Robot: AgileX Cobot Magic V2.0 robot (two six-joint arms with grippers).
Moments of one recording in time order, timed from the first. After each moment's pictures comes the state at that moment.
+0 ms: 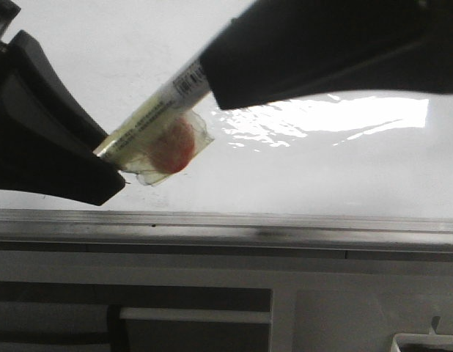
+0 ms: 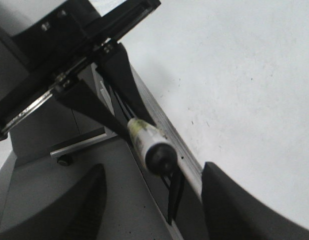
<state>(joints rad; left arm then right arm) -0.80 1.07 -0.65 -0.47 0.45 1.05 0.95 0.95 -0.59 0.13 0.11 -0.20</state>
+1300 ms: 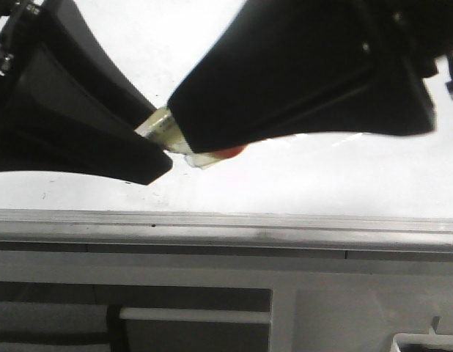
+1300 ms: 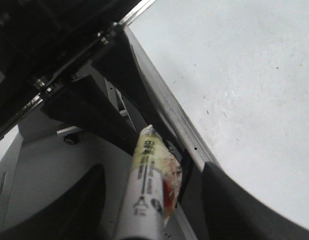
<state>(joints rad) -0.93 1.07 -0.65 -0.47 0.33 1.17 0.98 1.00 -0.63 0.12 0.18 -0.20</state>
